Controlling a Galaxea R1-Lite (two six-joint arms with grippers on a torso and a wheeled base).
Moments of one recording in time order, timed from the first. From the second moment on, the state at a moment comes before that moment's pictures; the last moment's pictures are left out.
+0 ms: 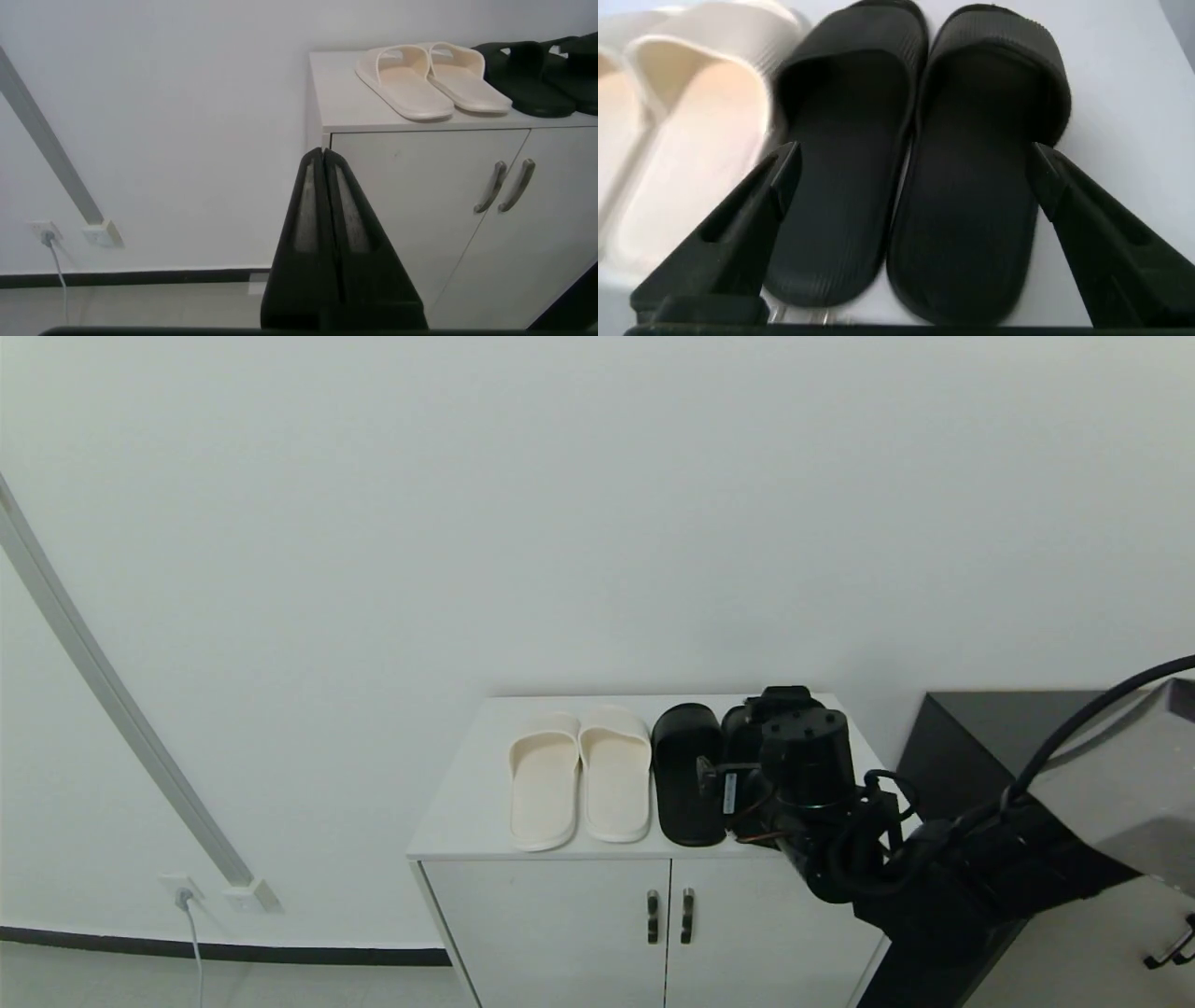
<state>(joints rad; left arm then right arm) 0.00 0.00 0.00 0.00 0.01 0.01 0.71 2.07 -0.96 -0.80 -0.57 0.26</state>
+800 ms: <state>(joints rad) 0.00 0.00 0.00 0.00 0.01 0.01 0.62 2.35 -1.29 -0.81 -0.61 0.17</state>
